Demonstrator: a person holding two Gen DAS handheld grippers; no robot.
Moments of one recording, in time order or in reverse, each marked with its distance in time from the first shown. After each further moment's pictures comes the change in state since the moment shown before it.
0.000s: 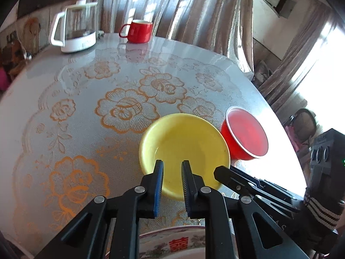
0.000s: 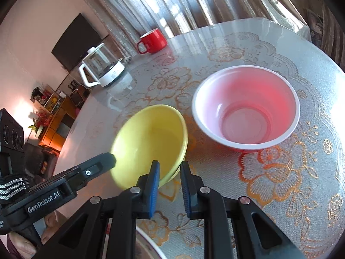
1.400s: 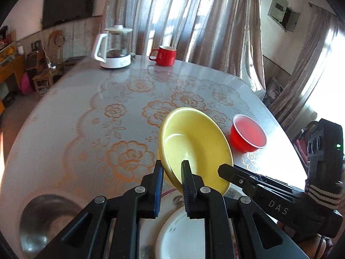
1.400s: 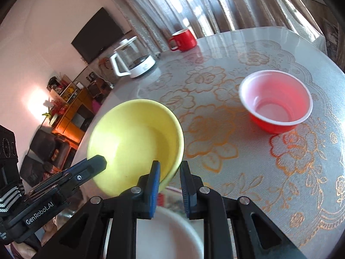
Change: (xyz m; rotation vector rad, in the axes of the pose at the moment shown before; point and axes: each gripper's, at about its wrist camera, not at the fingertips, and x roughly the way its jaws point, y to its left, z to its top) left arm -0.104 0.029 -0.053 -0.051 -0.153 0.117; right arm -0.032 0.058 -0.034 -0.083 0.010 0.106
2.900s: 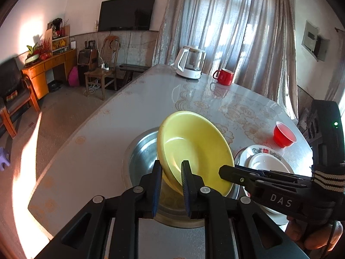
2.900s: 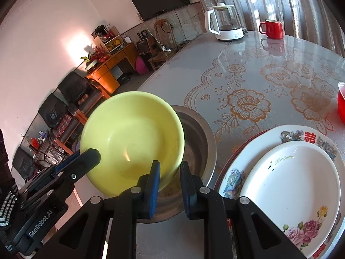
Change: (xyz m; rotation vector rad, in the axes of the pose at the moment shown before) left arm -0.113 0.116 -0.124 -0.171 -0.148 0.226; right arm 0.032 0.162 -0.099 -0.317 0.173 0.144
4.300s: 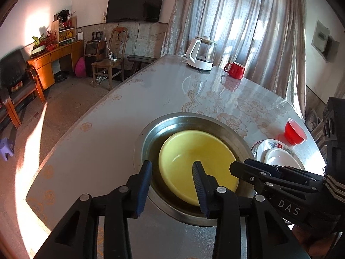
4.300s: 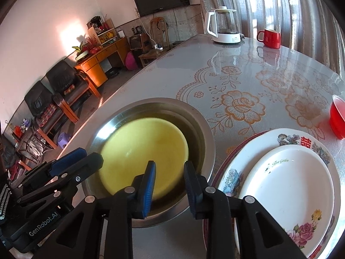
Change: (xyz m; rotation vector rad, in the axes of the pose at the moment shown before) left arm 0.014 0.015 -0.010 -0.029 0.034 0.051; right arm 0.013 0.011 -0.008 -0.068 -0.009 -0.112
